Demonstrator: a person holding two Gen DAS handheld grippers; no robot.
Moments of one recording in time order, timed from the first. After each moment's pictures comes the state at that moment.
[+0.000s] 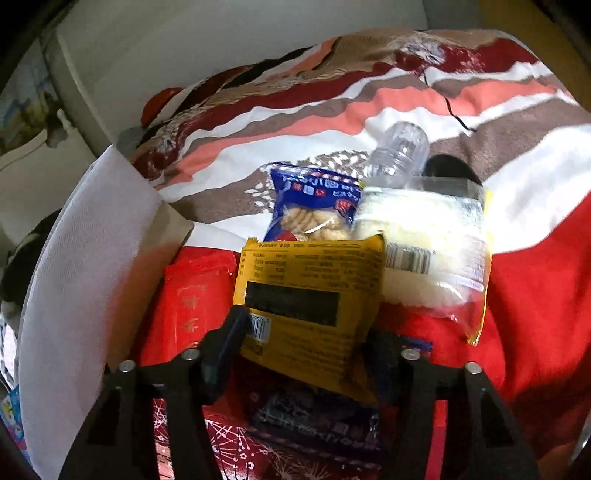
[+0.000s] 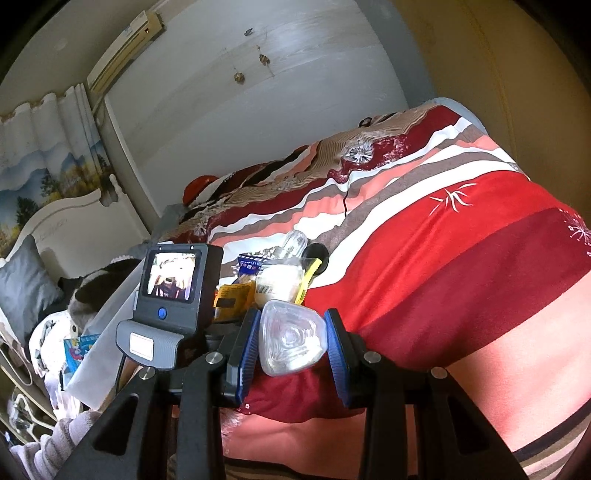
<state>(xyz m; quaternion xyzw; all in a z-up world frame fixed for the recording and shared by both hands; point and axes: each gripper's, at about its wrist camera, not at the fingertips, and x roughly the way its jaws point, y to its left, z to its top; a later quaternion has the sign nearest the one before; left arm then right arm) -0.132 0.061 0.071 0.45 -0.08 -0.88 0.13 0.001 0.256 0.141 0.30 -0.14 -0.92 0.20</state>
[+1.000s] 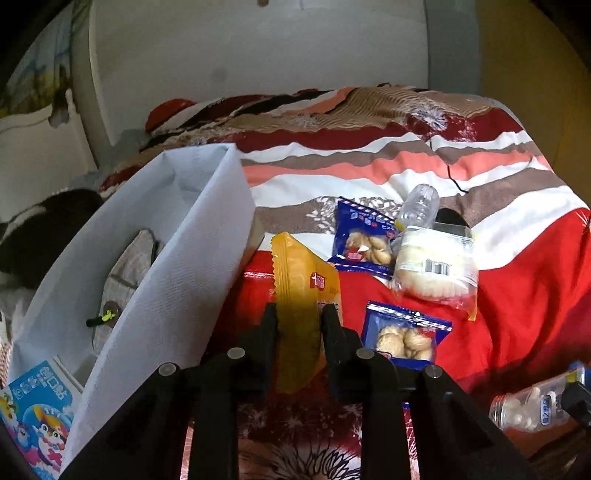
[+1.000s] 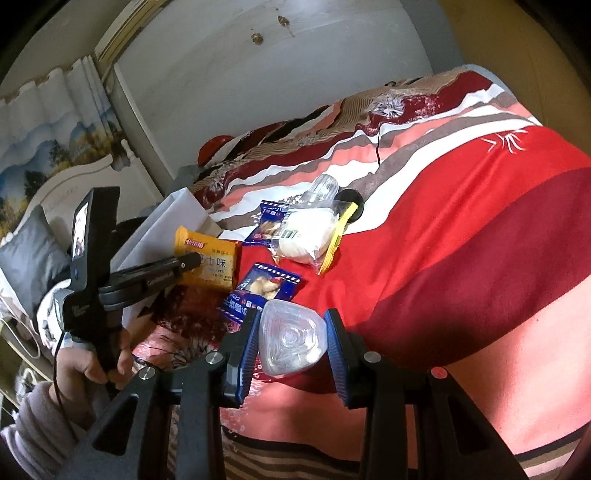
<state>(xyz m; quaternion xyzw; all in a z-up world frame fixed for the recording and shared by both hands) -0.072 -0.018 0.105 0.38 -0.02 -0.92 0.06 -0.003 0.215 0.104 0.35 -0.11 -0.90 0.25</state>
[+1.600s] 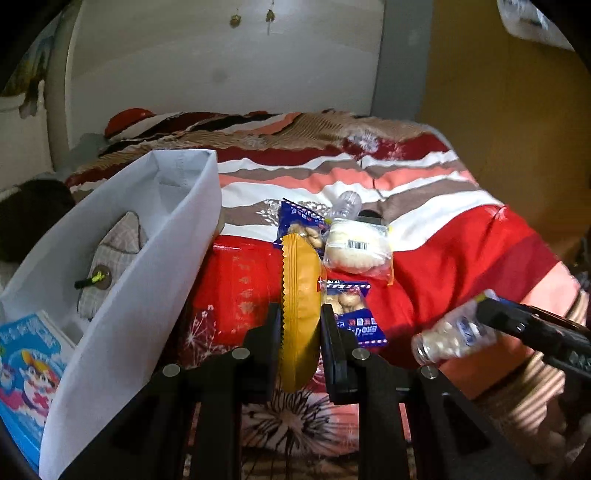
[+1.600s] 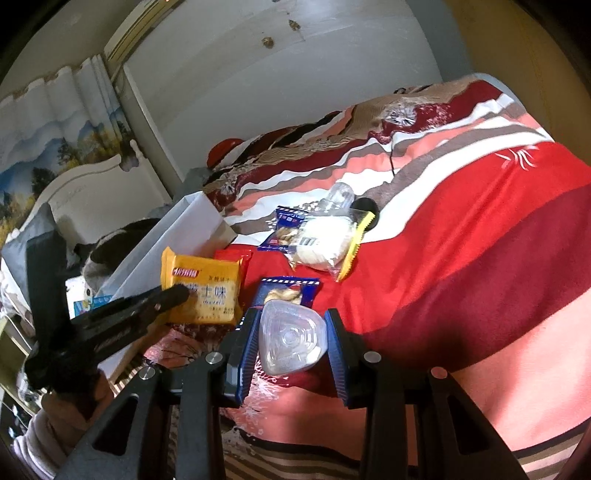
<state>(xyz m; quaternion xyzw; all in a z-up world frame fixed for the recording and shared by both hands) 0.015 -0.036 0.119 0.33 0.04 -0.94 -0.07 0.001 0.201 0.116 0.34 -0.11 -0.90 0.26</state>
